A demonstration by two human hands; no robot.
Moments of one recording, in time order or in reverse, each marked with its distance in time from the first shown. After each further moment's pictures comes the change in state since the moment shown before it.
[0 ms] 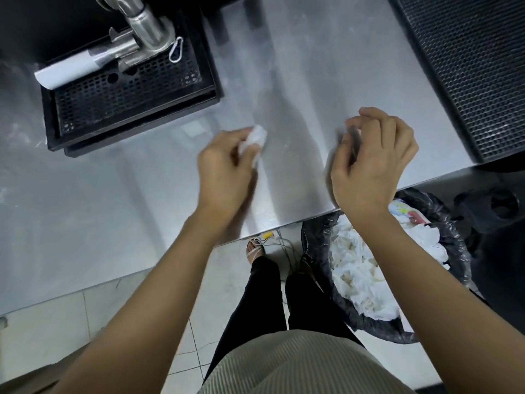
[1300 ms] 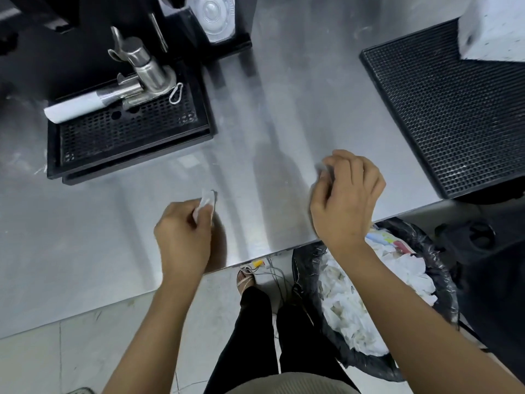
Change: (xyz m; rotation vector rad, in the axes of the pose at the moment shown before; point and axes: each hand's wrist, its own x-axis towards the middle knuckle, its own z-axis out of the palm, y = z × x) left_hand -0.042 -0.014 -0.027 0.274 0.142 -0.222; right_hand 0.000 0.000 -0.002 -0.014 -0.044 -0.022
